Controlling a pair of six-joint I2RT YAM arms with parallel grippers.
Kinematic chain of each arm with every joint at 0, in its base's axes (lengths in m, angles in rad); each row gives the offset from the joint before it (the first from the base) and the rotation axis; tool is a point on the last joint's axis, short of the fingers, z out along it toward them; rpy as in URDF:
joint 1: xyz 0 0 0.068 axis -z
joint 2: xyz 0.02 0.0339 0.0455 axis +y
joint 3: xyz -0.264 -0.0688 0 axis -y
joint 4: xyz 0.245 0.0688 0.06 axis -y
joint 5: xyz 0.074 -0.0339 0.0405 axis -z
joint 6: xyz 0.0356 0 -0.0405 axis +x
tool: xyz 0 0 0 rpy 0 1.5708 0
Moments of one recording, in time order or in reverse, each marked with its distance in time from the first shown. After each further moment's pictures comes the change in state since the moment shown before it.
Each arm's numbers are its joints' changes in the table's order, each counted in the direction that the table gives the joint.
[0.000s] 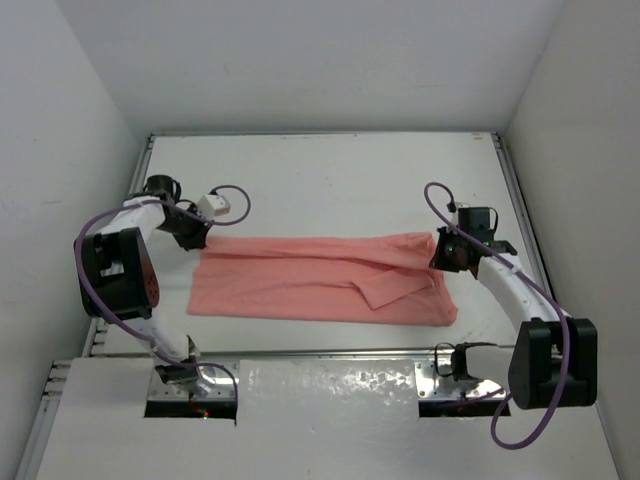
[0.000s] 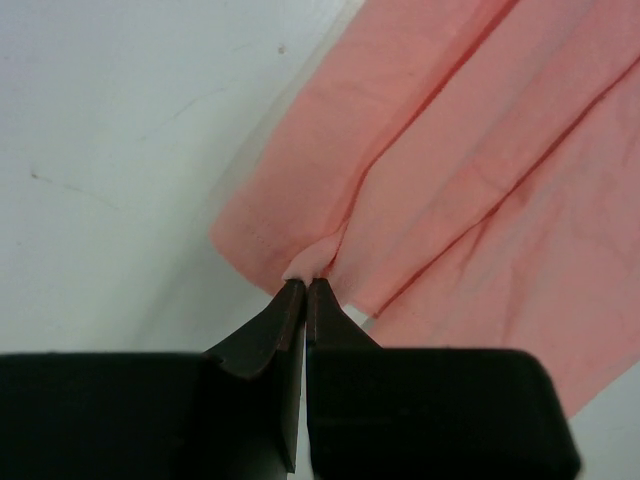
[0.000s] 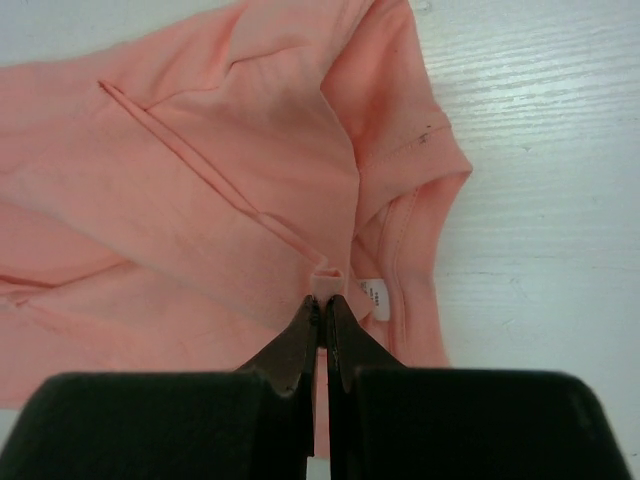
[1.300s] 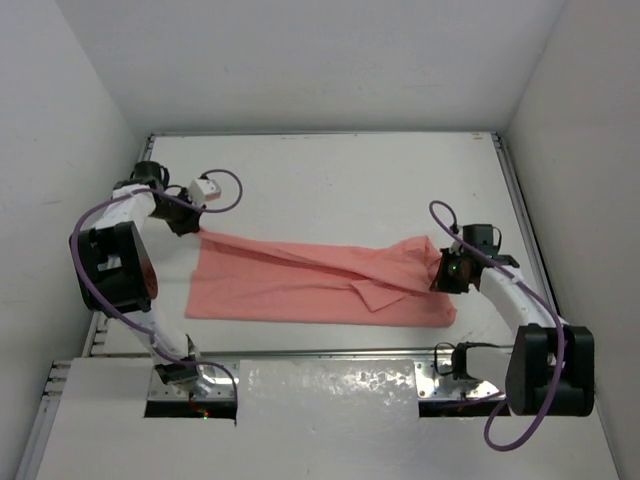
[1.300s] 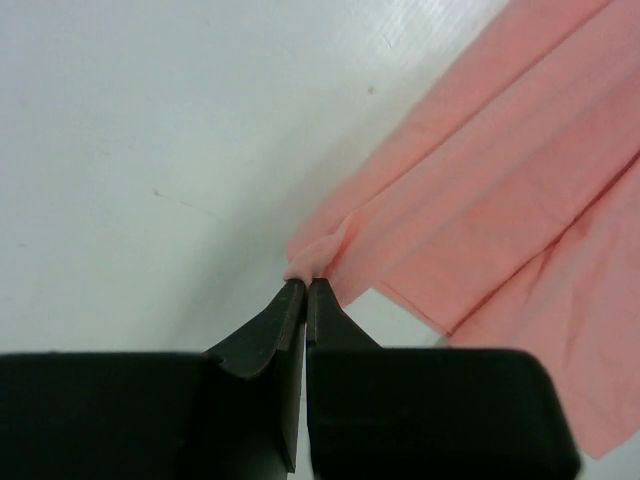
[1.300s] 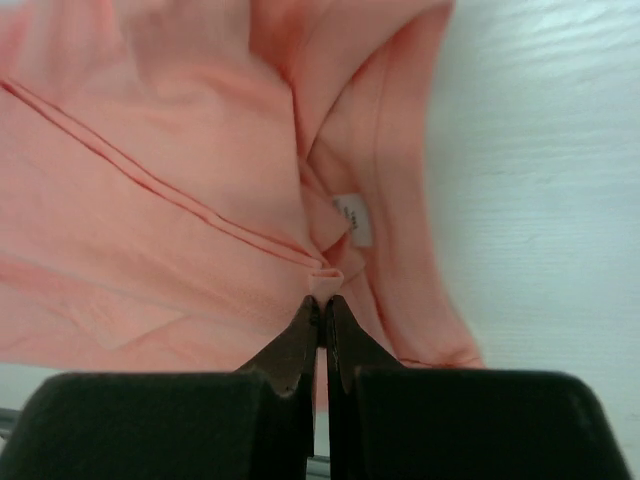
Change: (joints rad) left arm -0.047 0.050 0.121 -0.045 0.050 0.053; right arm 0.051 -0.037 -0.142 -0.052 -0.085 0.002
